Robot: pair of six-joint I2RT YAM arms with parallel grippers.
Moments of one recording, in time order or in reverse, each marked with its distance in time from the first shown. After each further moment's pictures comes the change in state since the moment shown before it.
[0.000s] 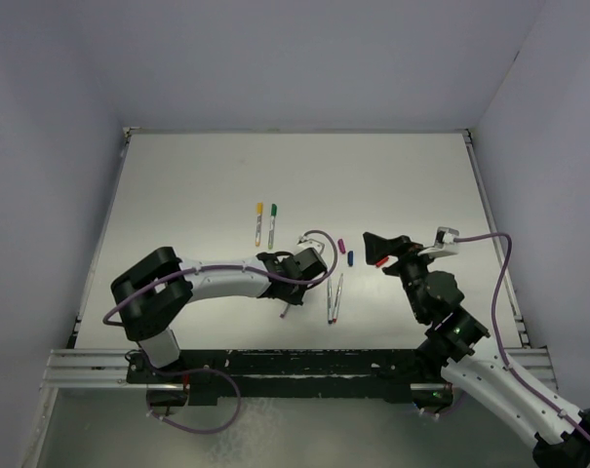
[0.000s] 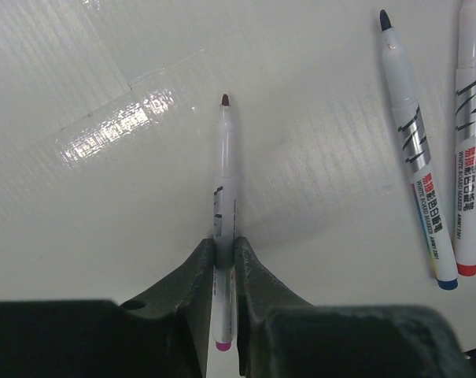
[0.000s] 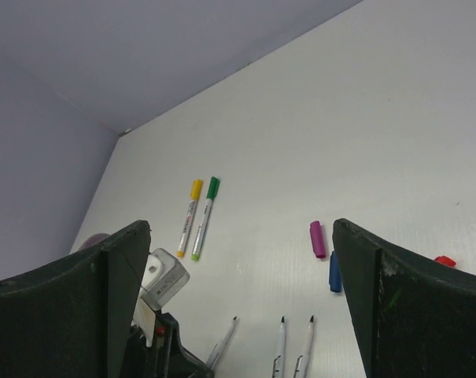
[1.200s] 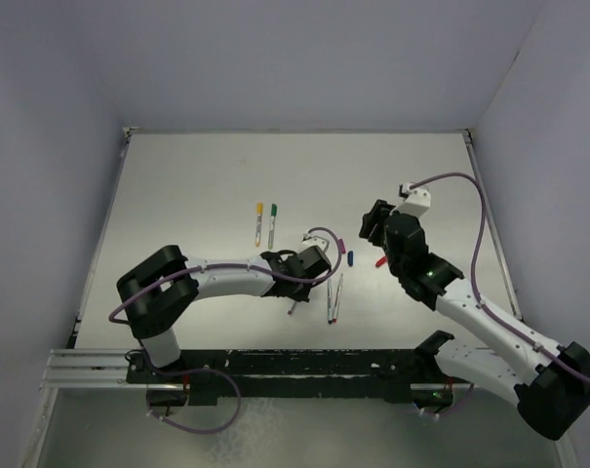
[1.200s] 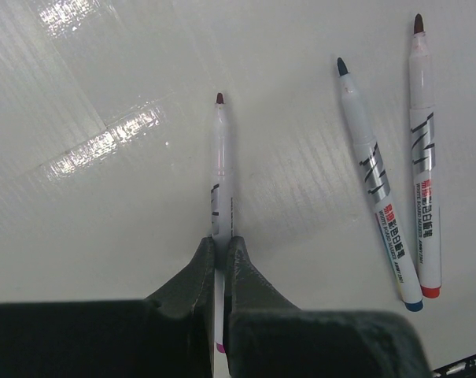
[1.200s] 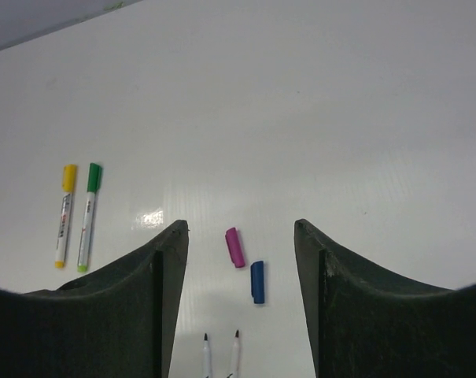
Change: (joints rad) left arm -0.001 0.038 0.021 0.047 0.014 -0.015; right arm -0.052 0.537 0.372 -0.184 0.092 -0.146
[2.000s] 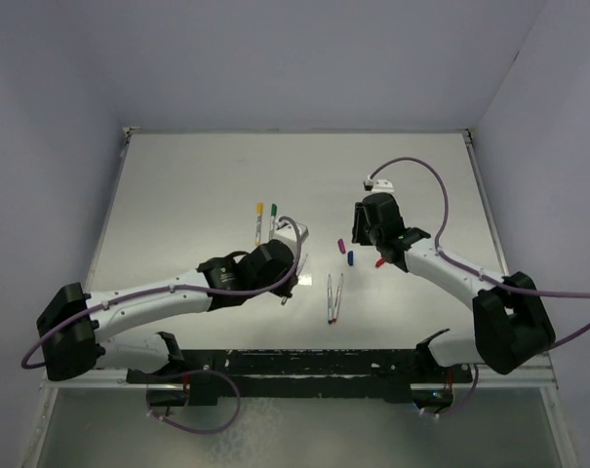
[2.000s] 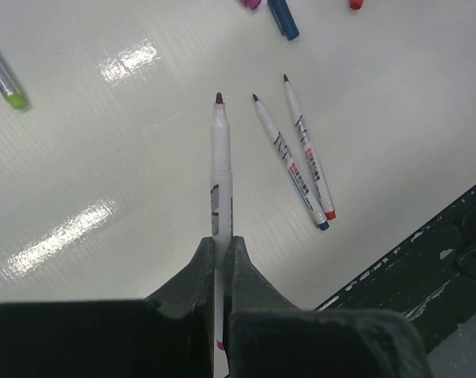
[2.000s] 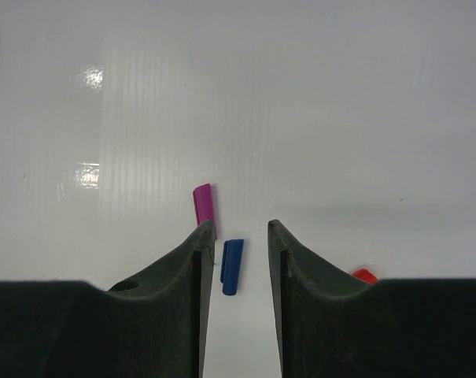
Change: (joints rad) left arm -0.004 -0.455 -0.138 0.028 0.005 0.071; right arm -0.153 0.406 0.103 -0.032 -0.335 -0.132
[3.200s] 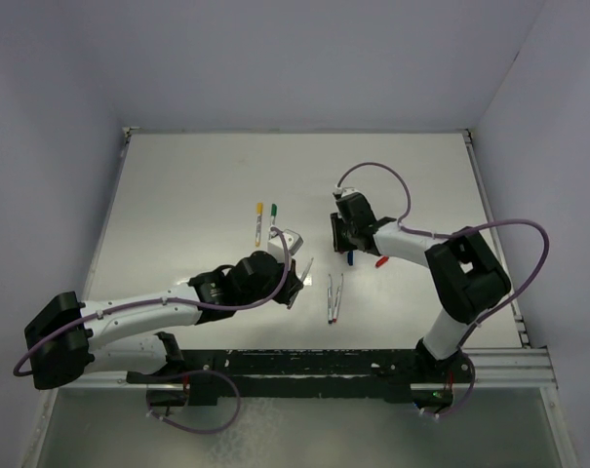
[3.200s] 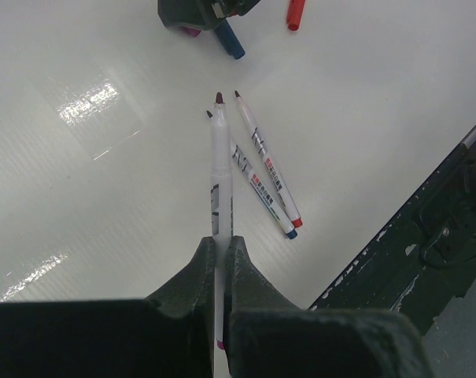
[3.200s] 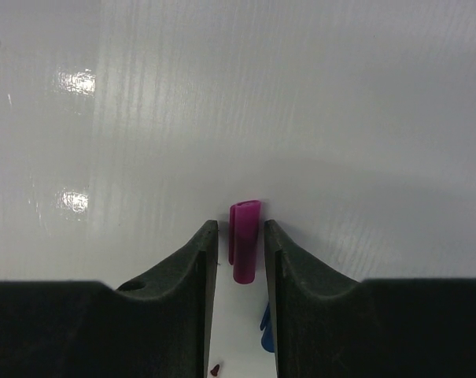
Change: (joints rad) left arm 0.000 -0.129 -0.218 0.325 0.080 0.026; right arm 0.044 0.361 0.145 0.006 -0.142 -0.063
